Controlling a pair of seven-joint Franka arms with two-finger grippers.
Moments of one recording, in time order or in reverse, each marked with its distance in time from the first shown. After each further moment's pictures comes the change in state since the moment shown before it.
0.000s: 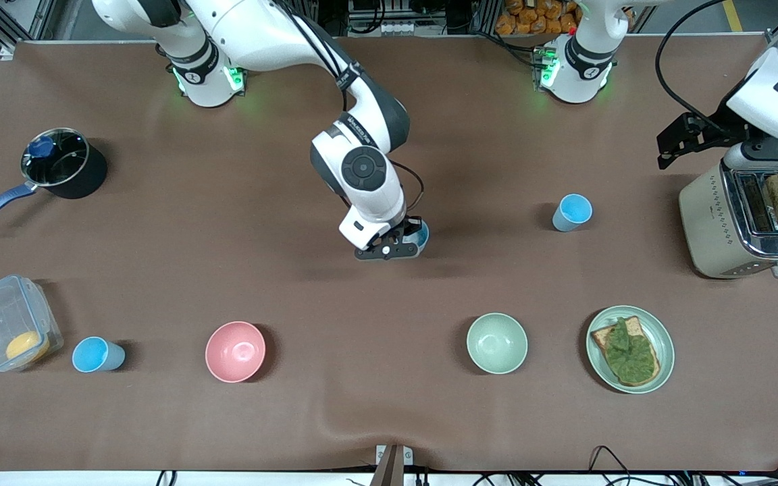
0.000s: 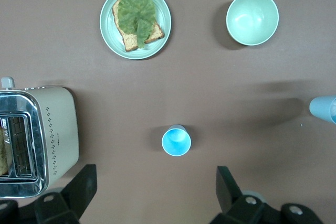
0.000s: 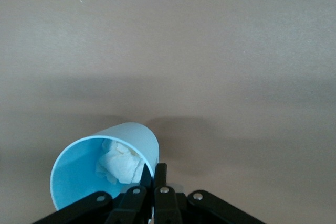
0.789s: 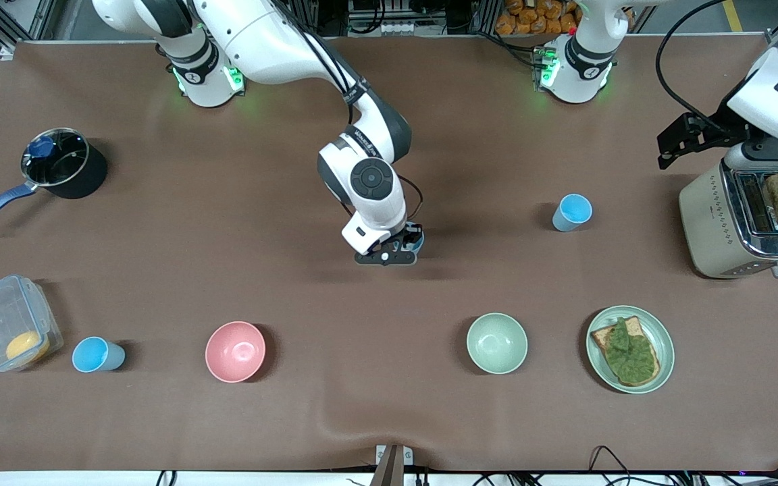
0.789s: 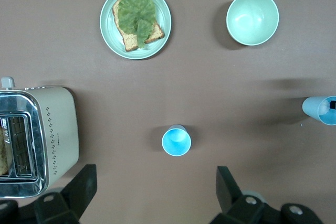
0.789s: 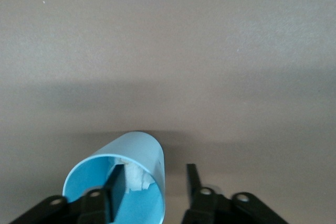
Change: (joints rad) left arm 0.000 0.000 -0.001 0.000 0.000 0.000 0.000; right arm 0.007 0.050 -0.015 0.004 -0.010 0.052 0.060
